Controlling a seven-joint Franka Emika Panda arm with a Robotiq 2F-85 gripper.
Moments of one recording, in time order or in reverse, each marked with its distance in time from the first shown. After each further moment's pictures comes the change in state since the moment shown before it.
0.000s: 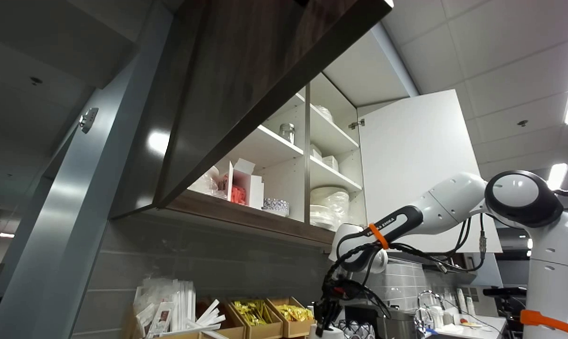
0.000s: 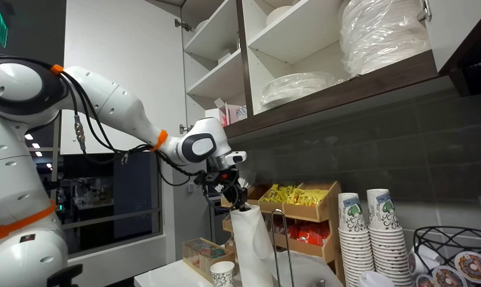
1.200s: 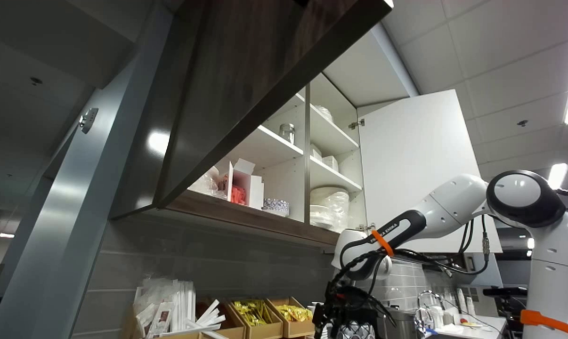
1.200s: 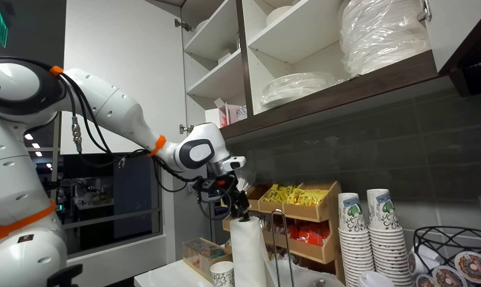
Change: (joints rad) arm -0.024 -0.013 0.016 -0.057 -0.025 0.051 0.098
